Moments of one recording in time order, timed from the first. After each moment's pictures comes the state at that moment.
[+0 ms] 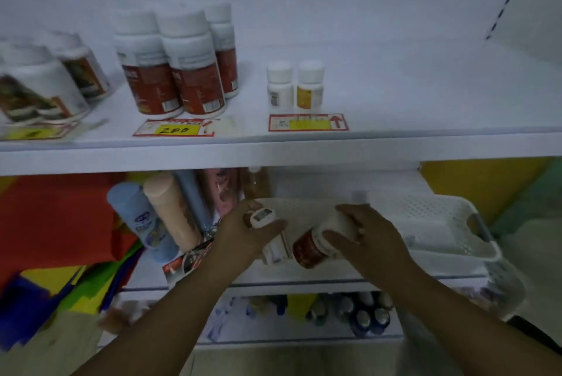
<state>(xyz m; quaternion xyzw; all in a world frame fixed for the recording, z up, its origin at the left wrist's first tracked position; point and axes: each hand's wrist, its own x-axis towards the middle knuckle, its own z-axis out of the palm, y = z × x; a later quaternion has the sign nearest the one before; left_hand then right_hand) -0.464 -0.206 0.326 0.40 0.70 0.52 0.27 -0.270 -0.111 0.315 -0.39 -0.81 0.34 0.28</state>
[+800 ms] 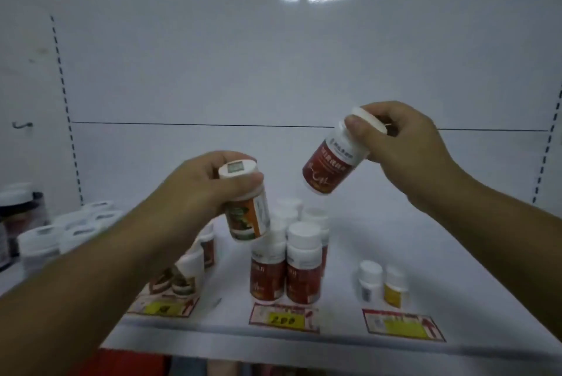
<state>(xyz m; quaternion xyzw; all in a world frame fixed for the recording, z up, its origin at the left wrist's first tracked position) -0.579 -0.270 0.636 0.49 0.61 0.61 0.15 -0.406 -0.101 0.666 -0.18 -0.75 0.31 0.56</state>
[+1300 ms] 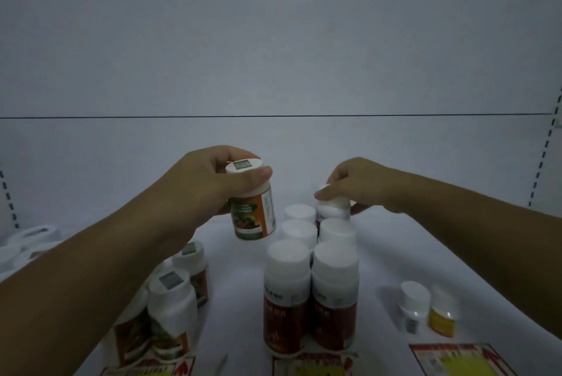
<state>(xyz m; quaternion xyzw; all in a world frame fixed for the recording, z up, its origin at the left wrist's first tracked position) -0.661 -0.199 0.641 0.52 0.62 0.55 0.19 -0.503 -0.004 0.628 -0.39 -0.84 0.32 0.21</state>
